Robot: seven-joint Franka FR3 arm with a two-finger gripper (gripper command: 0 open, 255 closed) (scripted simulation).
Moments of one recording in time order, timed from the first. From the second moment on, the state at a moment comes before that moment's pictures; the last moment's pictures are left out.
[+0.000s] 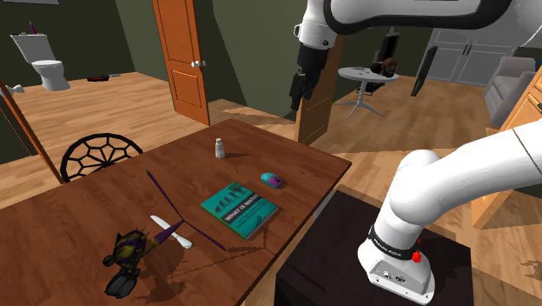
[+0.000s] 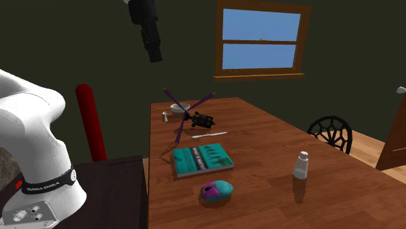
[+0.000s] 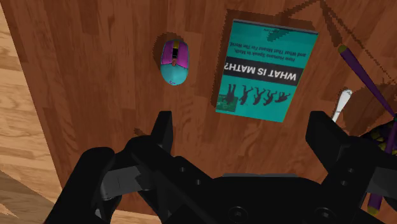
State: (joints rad) arm 0.00 -0.77 0.04 -2.31 -0.02 1.72 -0.09
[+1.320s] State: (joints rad) arm -0.08 -0.45 0.01 -2.65 -0.10 2.40 -0.03
